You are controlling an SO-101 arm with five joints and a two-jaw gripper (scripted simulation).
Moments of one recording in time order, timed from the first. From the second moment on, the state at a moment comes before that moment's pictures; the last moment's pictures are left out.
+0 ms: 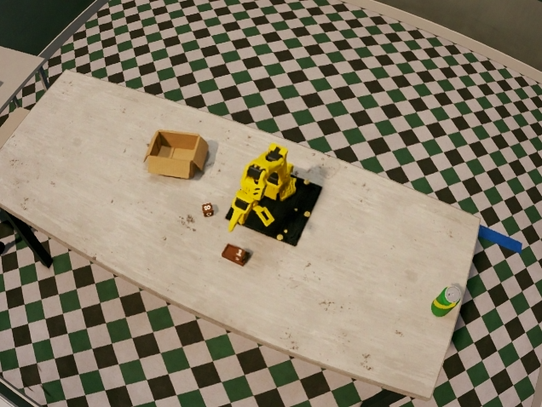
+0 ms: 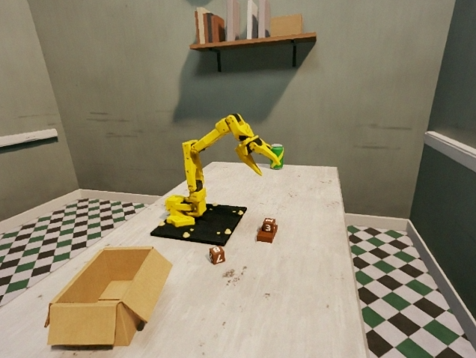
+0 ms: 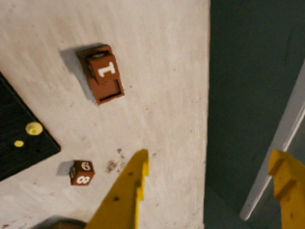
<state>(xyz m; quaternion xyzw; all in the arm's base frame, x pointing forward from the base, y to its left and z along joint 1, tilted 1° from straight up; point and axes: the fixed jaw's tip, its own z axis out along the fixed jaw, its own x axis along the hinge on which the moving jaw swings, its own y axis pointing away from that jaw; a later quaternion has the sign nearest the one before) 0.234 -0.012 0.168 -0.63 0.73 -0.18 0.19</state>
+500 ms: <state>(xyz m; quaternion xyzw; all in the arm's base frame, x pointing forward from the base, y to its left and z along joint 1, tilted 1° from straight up) 0.229 -0.047 0.163 -0.41 0.88 -0.15 0.20</state>
